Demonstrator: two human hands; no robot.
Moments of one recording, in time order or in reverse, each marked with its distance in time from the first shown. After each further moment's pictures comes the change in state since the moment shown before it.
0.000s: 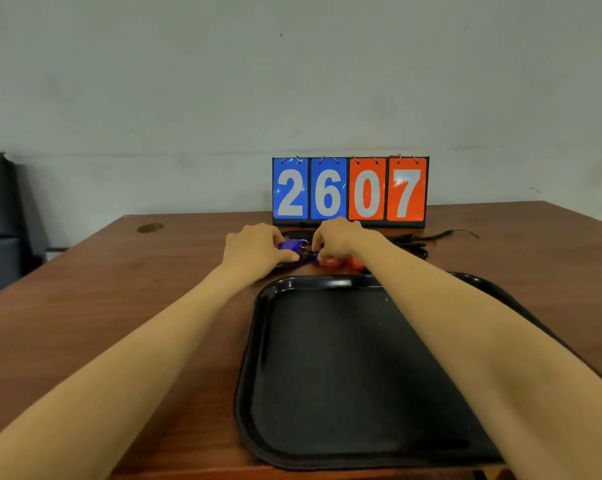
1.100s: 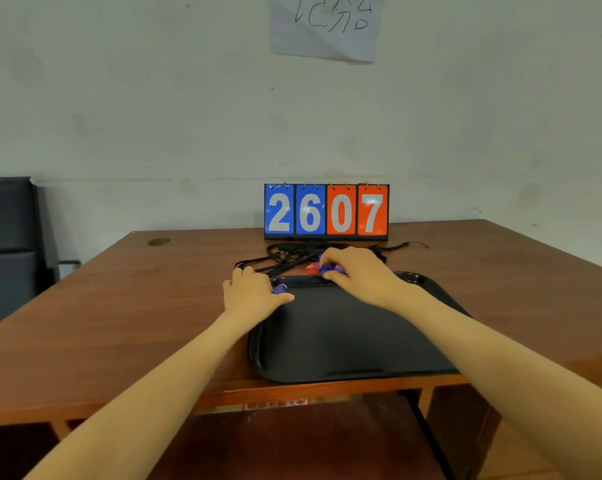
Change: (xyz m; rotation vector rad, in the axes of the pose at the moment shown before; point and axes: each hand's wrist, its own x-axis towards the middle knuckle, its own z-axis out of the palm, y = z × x) left_hand -0.098 0.013 -0.006 0.109 -0.039 -0.064; right_hand -0.179 -0.018 -0.016 0.120 0.340 -0.140
